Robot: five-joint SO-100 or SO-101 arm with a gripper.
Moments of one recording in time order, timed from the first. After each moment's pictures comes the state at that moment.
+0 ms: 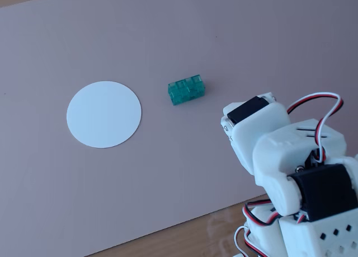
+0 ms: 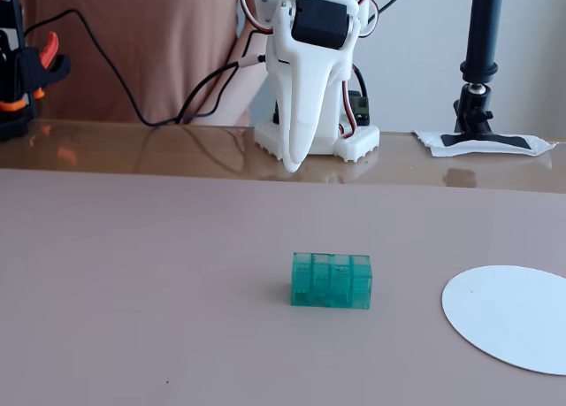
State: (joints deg) arm -0.1 191.9 175.1 67.7 -10.7
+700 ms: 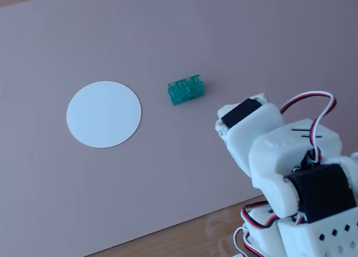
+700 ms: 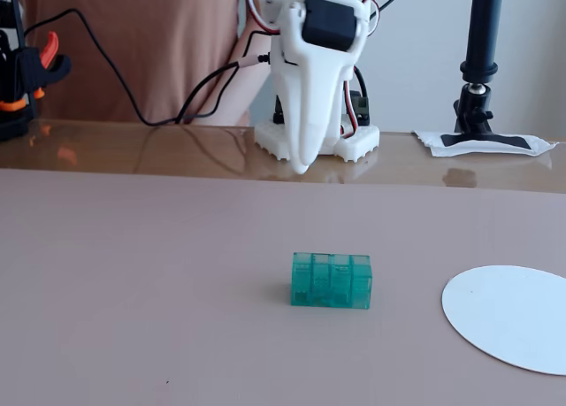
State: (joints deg) arm -2.5 191.9 175.3 67.7 -14.8
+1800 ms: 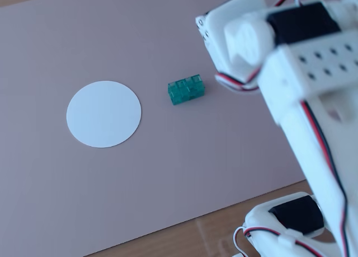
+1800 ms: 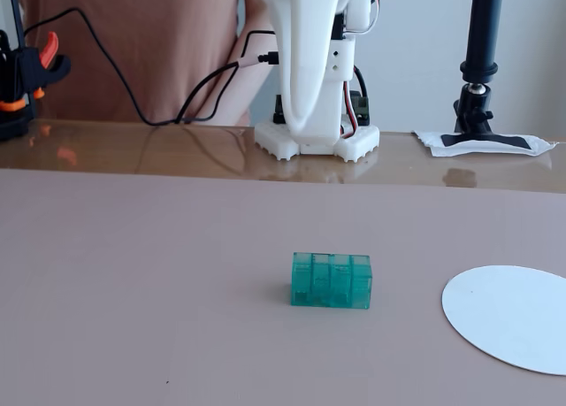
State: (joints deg) arm -2.2 125.1 127.2 59.7 -6.6
